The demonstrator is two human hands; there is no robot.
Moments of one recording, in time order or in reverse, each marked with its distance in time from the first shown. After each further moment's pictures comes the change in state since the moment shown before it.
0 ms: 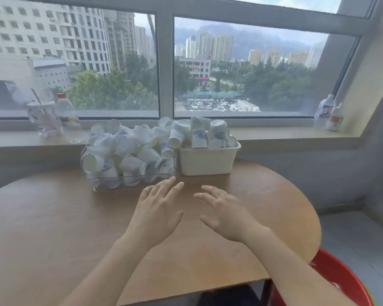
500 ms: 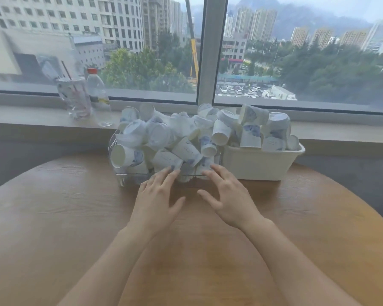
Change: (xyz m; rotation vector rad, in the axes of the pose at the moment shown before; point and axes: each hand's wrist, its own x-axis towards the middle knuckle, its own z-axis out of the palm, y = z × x) left_hand 0.036 -0.129 0.044 -0.142 0.043 -0.306; right_hand 0.157 -0.032 0.057 0.204 0.141 -0.043
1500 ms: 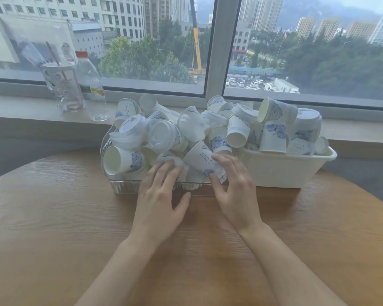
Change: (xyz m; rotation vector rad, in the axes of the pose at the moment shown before) left_hand 0.035 -0.031 0.035 -0.082 0.229 0.043; right_hand 0.063 0.015 0.052 0.182 0.497 -0.090
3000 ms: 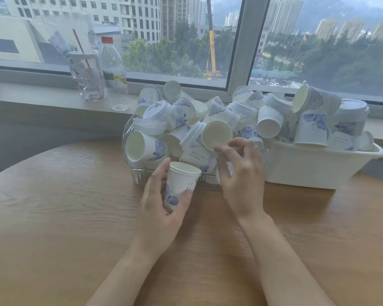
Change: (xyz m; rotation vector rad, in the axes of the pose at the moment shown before) left_hand -0.044 -0.032 -0.014 -0.564 0.128 -0.314; right_hand 0.009 -0.022 0.055 -0.109 0.157 -0.056
